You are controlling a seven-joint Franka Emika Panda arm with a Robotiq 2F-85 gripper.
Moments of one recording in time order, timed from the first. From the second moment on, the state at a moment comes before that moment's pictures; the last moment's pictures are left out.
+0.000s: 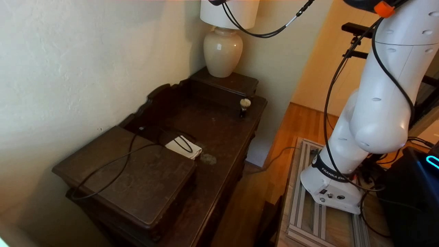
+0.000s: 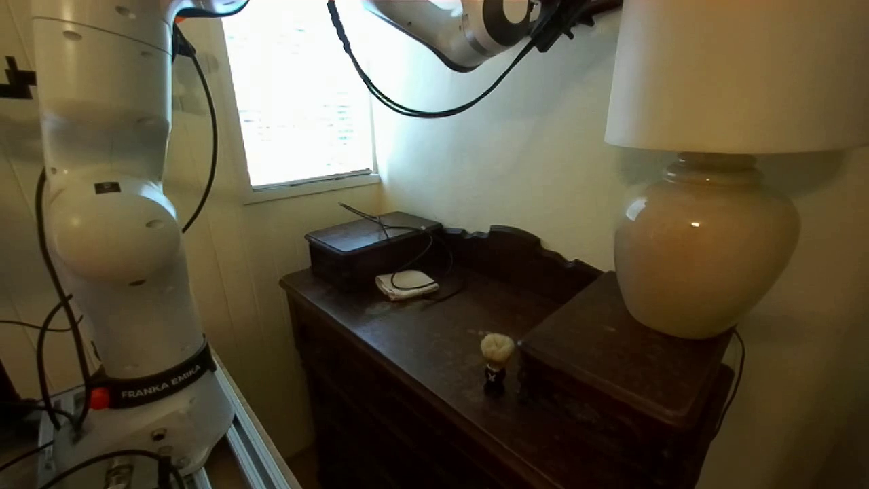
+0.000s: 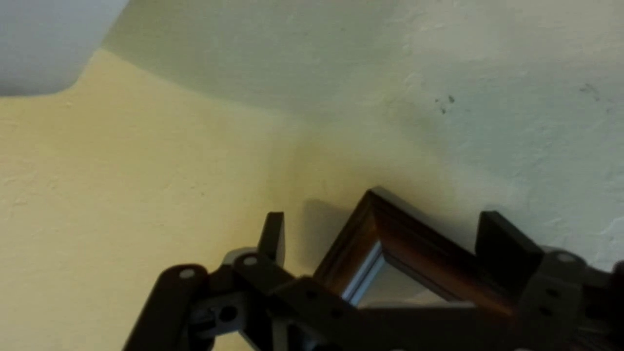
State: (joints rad) arm 0.01 0.21 -0.34 -1.67 -0.12 3.36 -0.47
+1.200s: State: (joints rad) arm 0.10 -0.08 -0.33 -1.68 -0.25 2.44 -0.67
